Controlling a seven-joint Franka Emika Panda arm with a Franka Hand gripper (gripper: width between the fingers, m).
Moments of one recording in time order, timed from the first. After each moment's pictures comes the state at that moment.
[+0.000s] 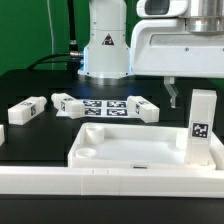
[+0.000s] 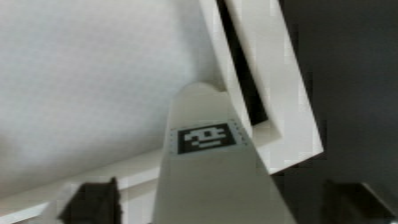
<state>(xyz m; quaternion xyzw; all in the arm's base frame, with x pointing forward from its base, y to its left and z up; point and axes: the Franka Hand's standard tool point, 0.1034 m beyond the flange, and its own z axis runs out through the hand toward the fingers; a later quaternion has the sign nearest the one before) 0.630 0.094 0.106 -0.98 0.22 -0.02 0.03</state>
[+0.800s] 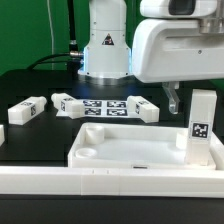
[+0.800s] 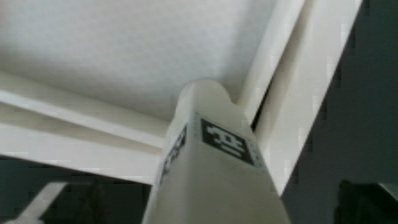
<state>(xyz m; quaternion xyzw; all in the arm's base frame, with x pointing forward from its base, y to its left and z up) 0.629 0.095 0.104 -0.99 -0.14 -0.03 0.00</state>
